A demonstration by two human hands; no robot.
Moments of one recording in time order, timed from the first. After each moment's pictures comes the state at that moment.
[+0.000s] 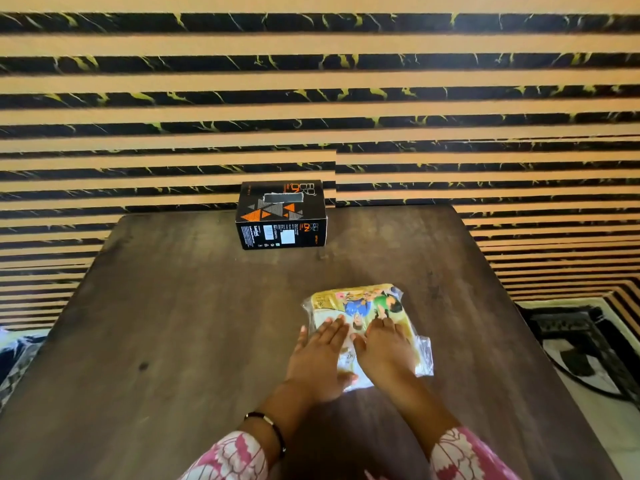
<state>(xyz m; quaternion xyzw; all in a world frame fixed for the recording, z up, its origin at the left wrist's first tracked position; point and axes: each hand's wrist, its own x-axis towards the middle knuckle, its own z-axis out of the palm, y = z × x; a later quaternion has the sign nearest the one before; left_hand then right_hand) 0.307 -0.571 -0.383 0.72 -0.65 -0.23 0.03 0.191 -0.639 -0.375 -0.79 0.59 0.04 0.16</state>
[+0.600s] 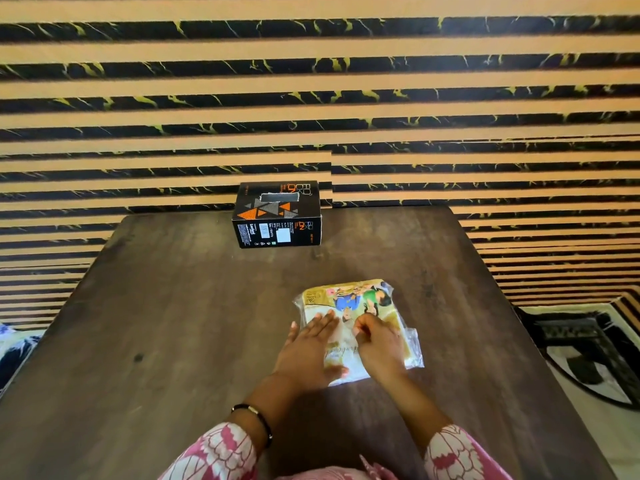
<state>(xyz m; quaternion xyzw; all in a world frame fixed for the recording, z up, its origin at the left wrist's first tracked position) 0.307 -0.569 -0.390 0.73 -0.64 -0.23 0.06 0.178 -0.639 -0.383 -0.75 0.57 -0.12 0.31</state>
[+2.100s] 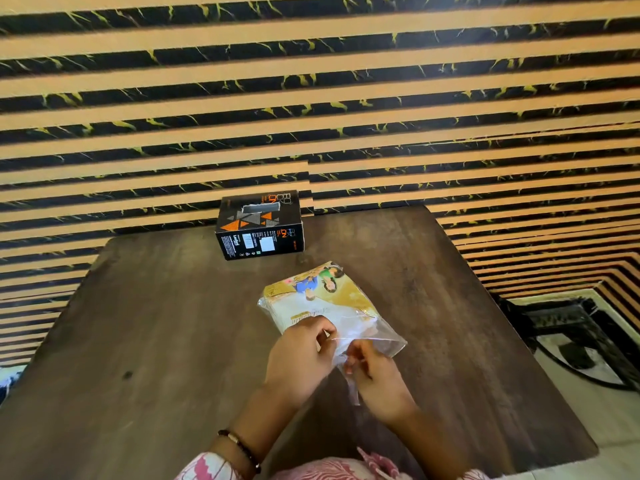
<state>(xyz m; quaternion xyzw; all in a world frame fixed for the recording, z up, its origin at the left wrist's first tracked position) 0.273 -0.549 -0.331 0.74 -0.59 -0.14 0.29 0.128 -0.593 -0.376 -0.76 0.44 -0.19 0.43</state>
